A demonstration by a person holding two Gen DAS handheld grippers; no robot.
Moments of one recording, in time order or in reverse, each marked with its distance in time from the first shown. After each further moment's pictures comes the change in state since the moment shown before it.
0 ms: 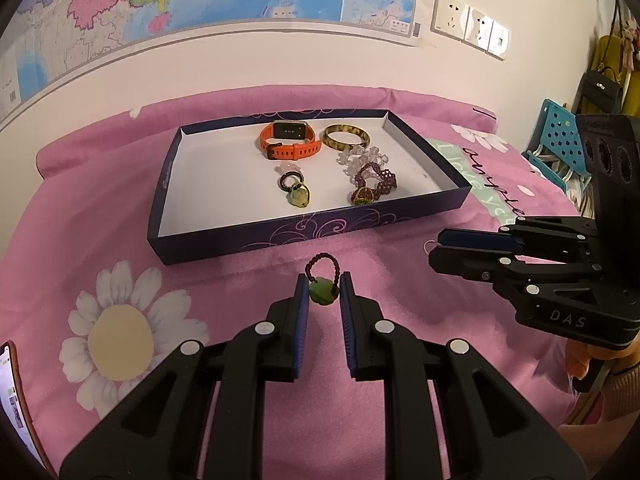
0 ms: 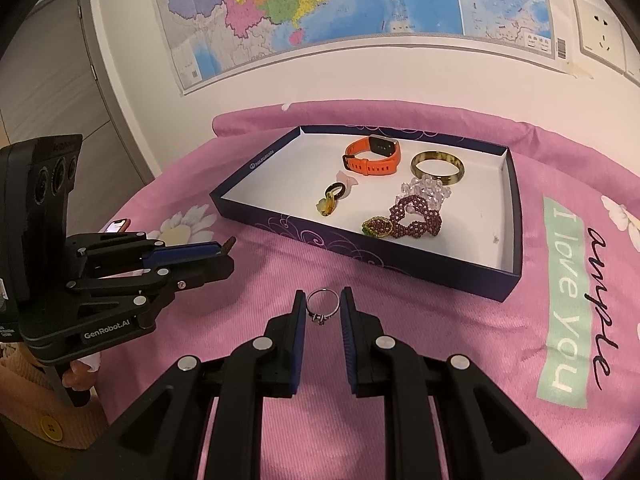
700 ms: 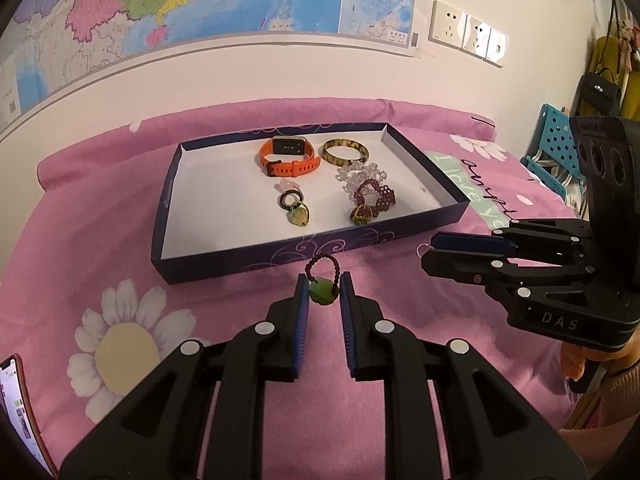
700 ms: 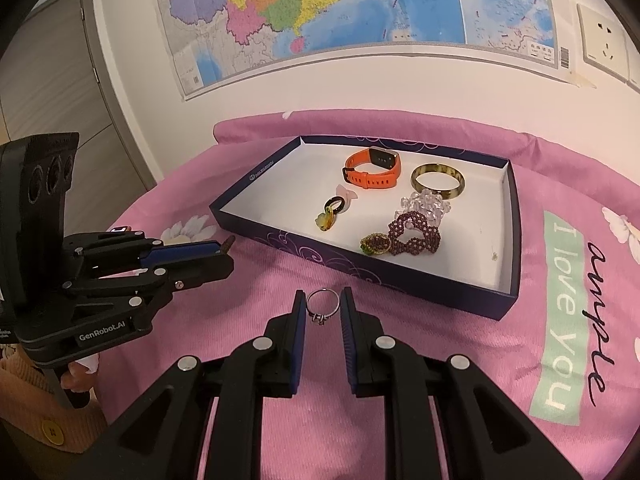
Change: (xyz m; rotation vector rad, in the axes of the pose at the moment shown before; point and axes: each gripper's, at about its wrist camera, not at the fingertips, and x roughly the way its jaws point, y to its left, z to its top) left arm -0.004 -0.001 0.011 0.014 -0.030 0.003; right arm 0.000 -0.001 0.009 -0.009 -0.019 0.003
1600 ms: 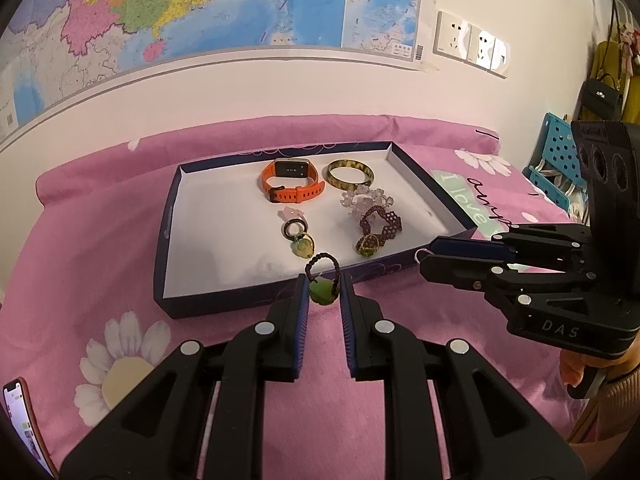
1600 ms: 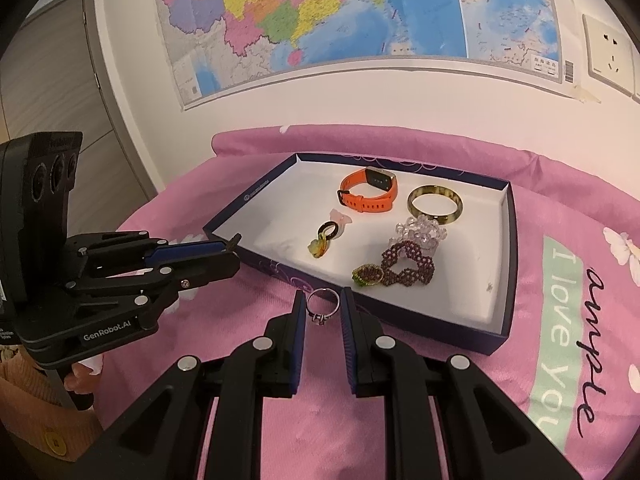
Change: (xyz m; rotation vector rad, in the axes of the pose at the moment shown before) left arm 0.007 0.003 0.020 0.002 -0.028 0.004; right arm 0.004 -0.008 0.020 -0.010 -0.029 0.008
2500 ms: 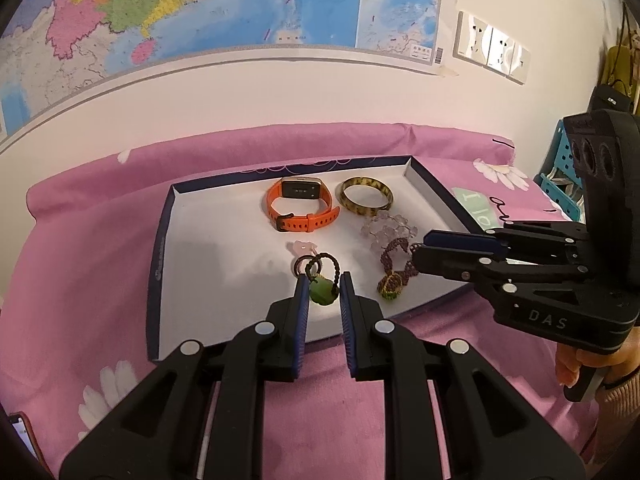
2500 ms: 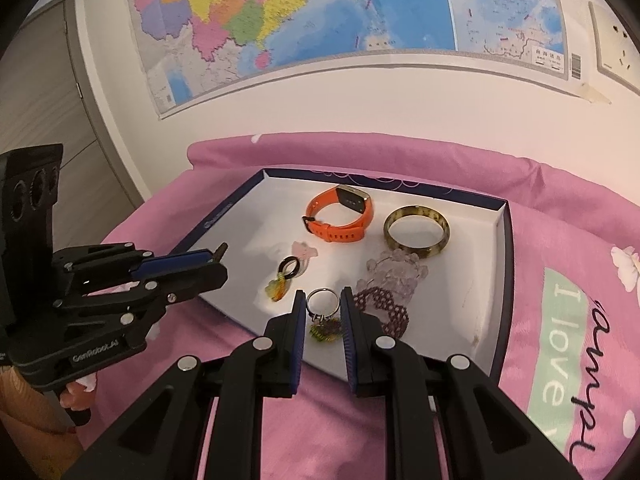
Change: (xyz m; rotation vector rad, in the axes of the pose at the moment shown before) left arm 0.036 0.012 0.033 -0.007 0.010 0.011; right arm 0.036 -0.033 0.034 0.032 0.014 -0.024
